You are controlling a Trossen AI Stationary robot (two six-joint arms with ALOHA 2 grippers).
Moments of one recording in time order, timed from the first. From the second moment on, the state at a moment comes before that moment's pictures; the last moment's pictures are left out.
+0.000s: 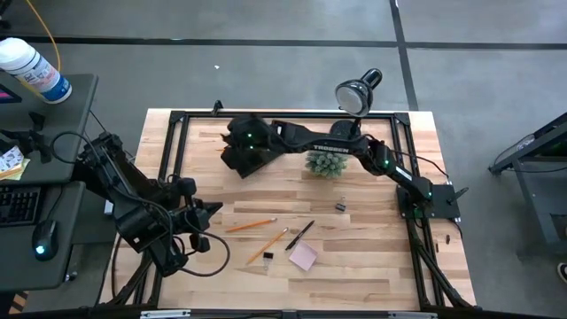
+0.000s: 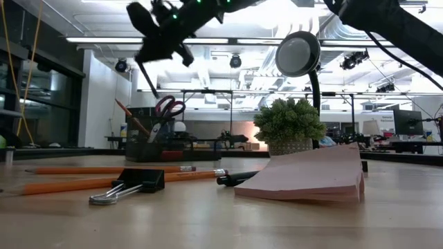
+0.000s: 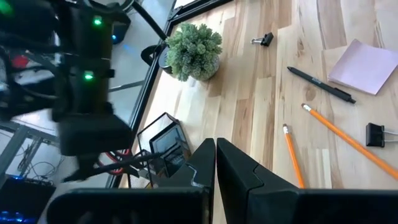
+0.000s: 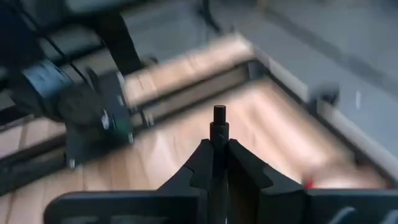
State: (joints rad) left arm -0.77 1.39 1.38 -1.42 -1.04 -0.75; right arm -0.16 2.37 2.36 -0.44 0.17 0.25
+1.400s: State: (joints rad) left arm -0.77 1.39 1.38 -1.41 -1.04 -0.71; right arm -0.21 2.36 1.96 0.19 0.10 0.07
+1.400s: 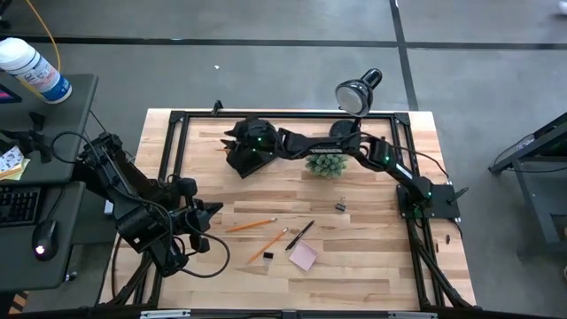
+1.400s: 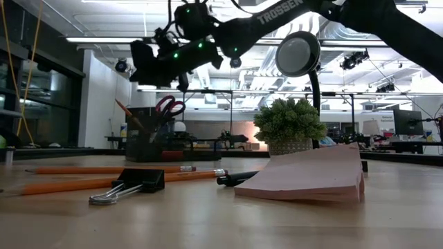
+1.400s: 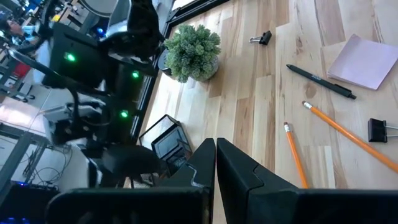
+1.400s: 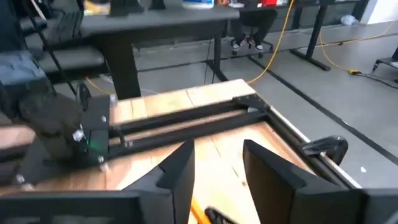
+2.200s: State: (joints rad) left arm -0.77 1.39 1.38 -1.43 -1.01 -0.65; right arm -0.02 2.15 2.04 -0.99 -0.25 -0.24
